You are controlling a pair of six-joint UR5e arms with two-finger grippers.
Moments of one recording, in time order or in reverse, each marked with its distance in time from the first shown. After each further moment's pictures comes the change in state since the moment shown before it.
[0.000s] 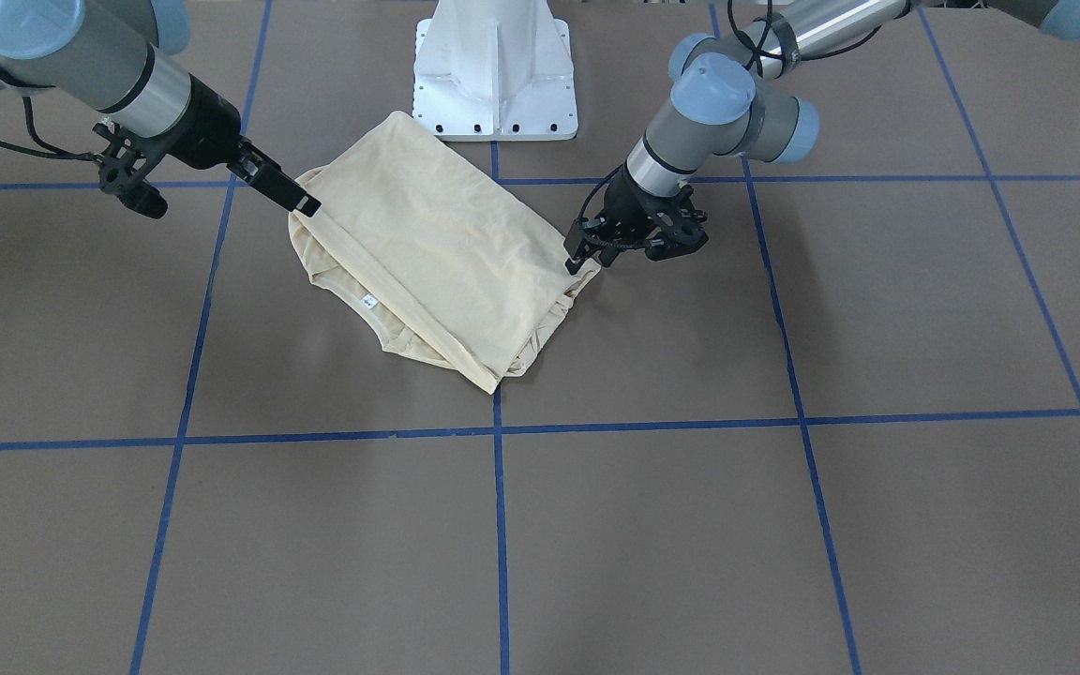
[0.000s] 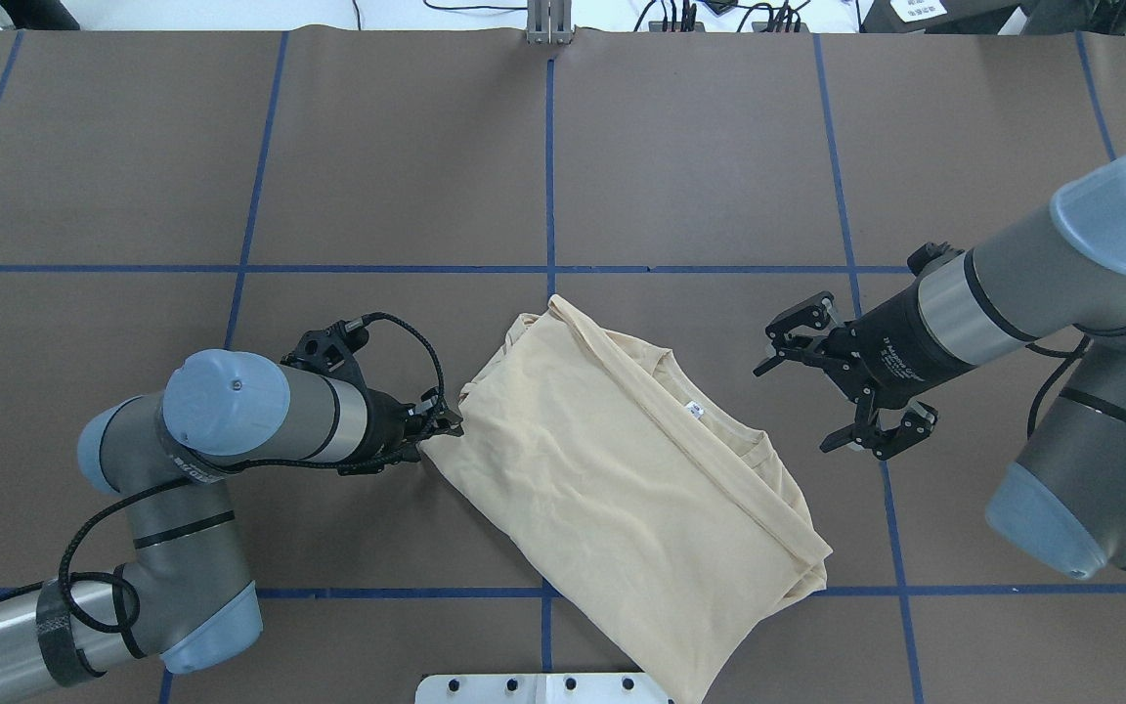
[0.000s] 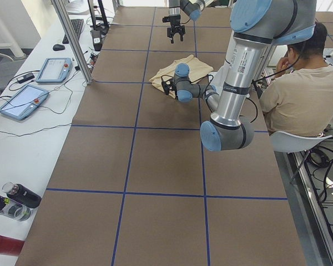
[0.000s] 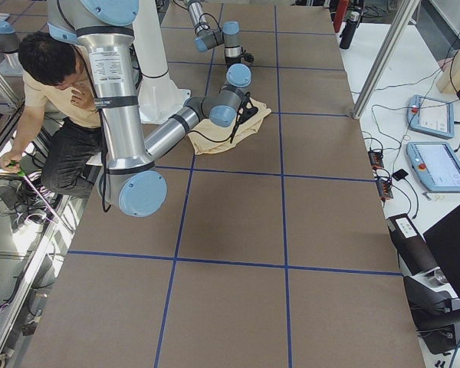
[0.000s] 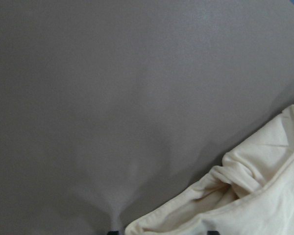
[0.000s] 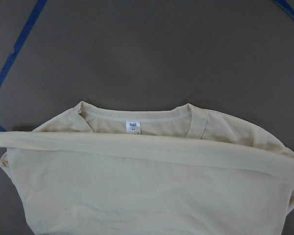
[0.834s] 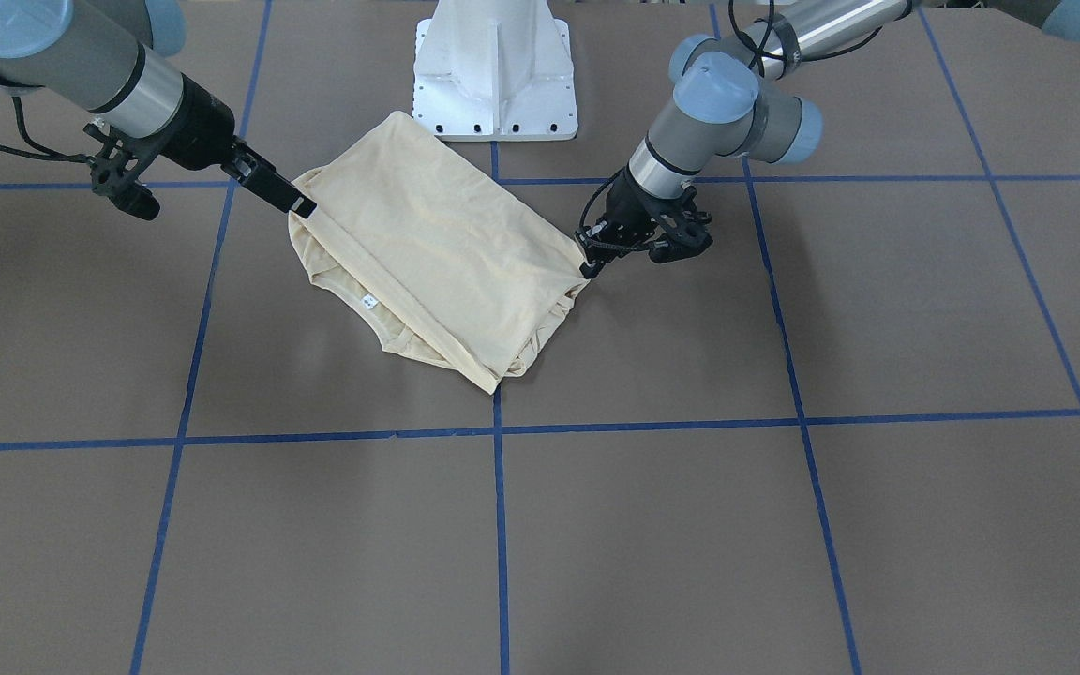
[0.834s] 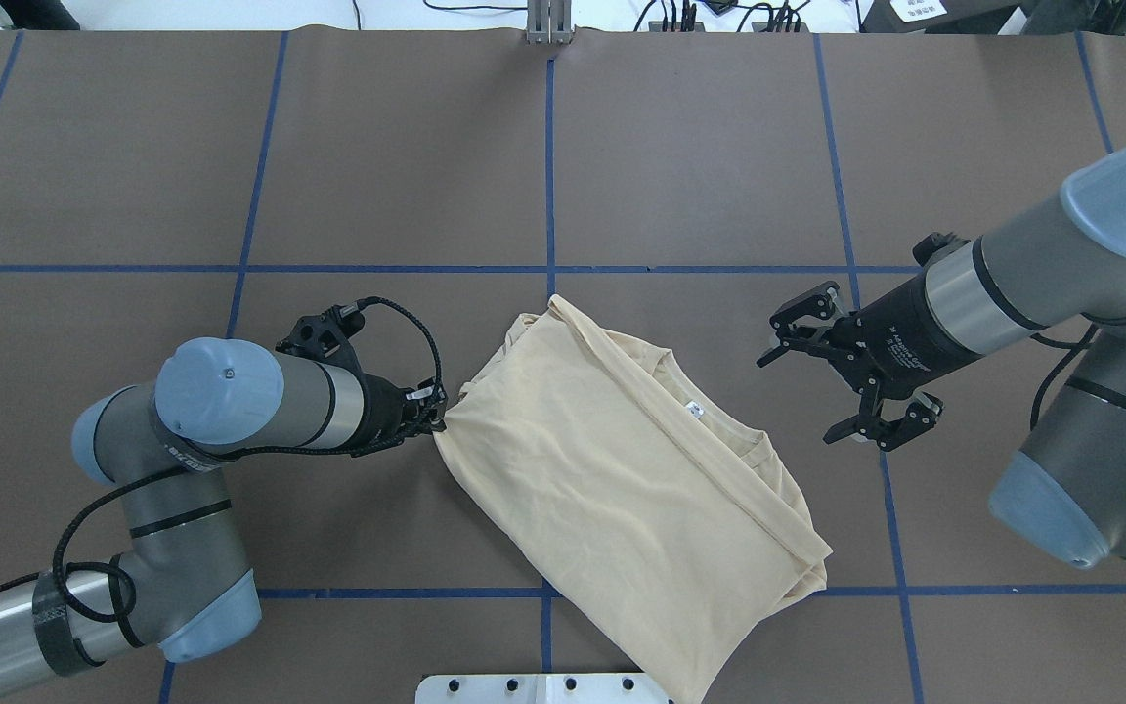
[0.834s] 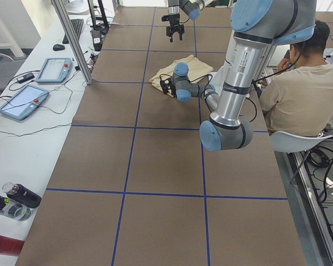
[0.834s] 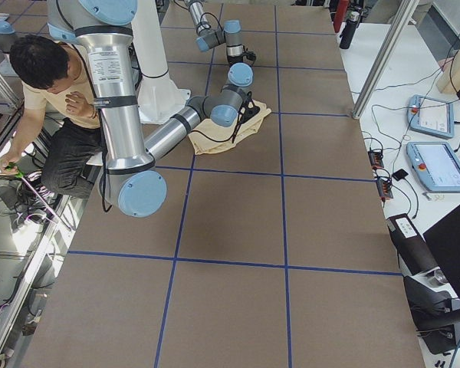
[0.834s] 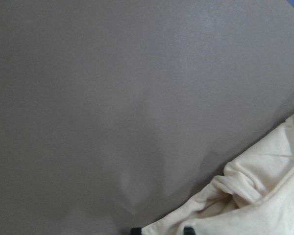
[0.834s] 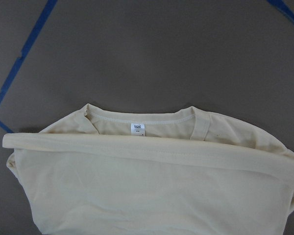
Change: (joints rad) left arm -0.033 -0.003 -0.015 0.001 0.014 0.033; right arm 0.020 0.008 -0.002 -0.001 0.015 -0.006
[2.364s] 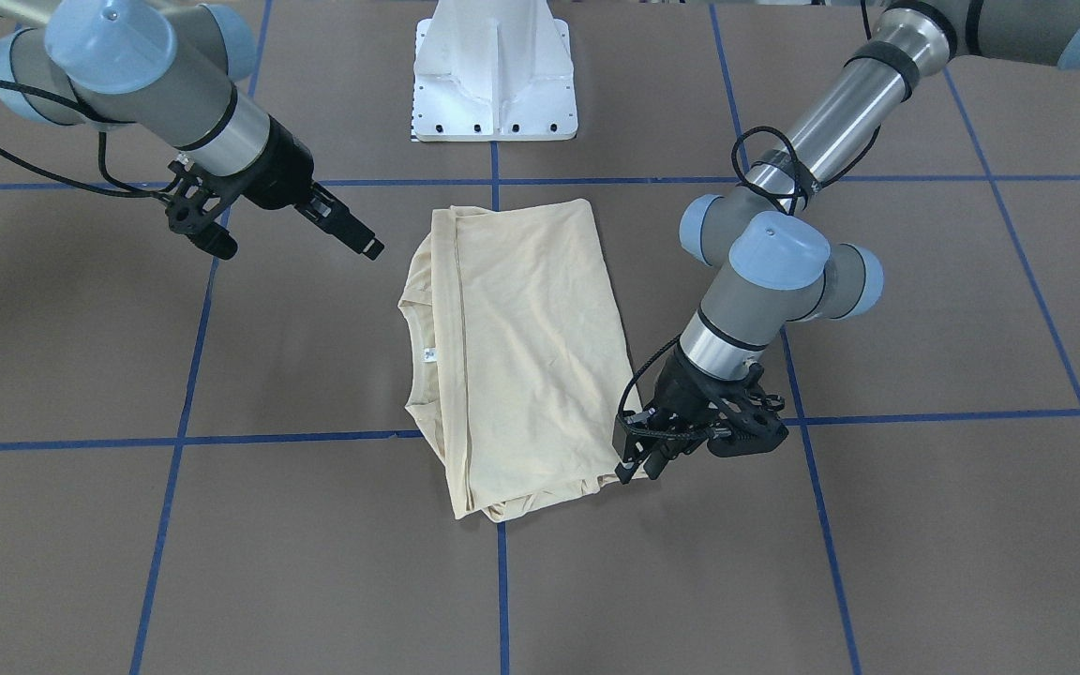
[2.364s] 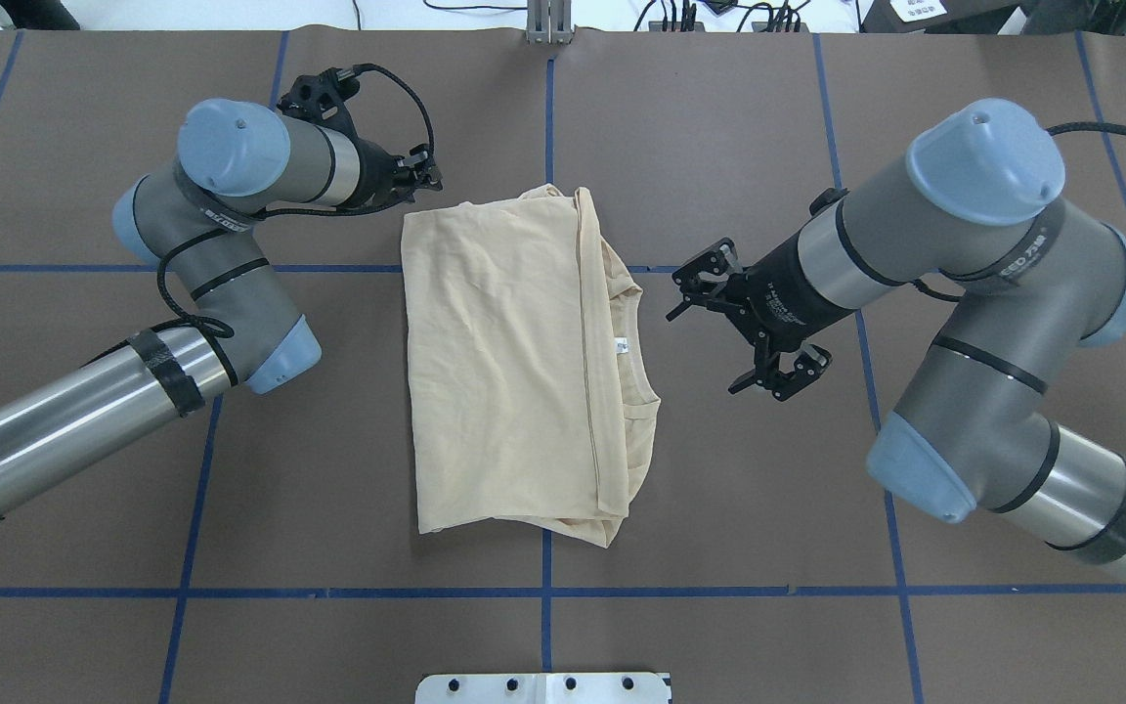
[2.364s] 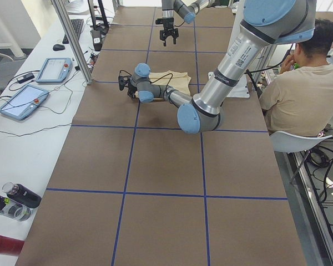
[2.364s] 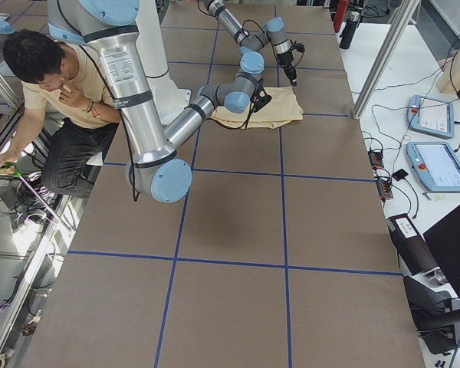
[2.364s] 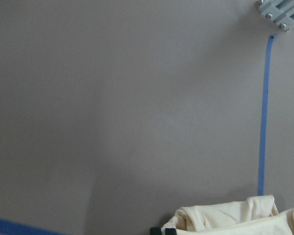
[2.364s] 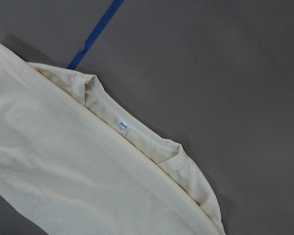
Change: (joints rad) left arm -0.308 -0.315 0.522 -0.254 0.000 0.298; right arm -0.062 0.227 -0.133 -0.080 -0.139 -0.005
